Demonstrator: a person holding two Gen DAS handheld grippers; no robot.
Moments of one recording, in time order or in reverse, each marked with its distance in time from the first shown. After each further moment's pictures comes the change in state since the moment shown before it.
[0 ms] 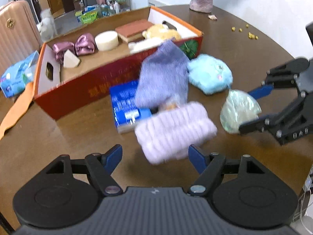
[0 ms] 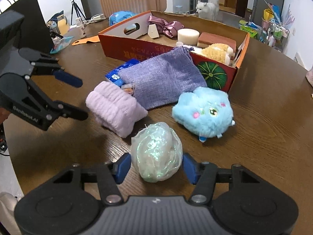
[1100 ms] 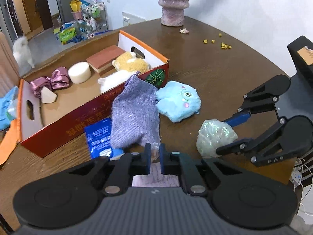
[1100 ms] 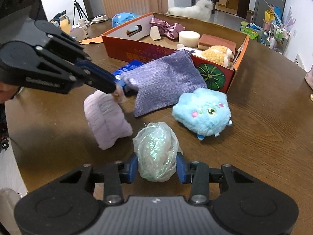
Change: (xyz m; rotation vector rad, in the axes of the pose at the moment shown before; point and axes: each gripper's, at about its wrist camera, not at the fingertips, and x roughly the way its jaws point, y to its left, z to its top) left arm -0.029 -0.031 0.031 0.113 -0.061 -0.096; right arm -0.021 0.010 -0.008 -0.016 -0.014 -0.002
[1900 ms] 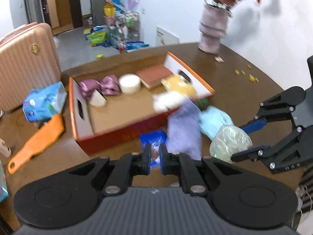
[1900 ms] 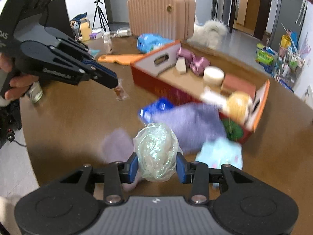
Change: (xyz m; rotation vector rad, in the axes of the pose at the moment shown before) left arm -0.051 0.085 0.009 -0.170 -0.089 0.096; right arm -0.020 0.034 0.088 -0.128 -0.073 0.050
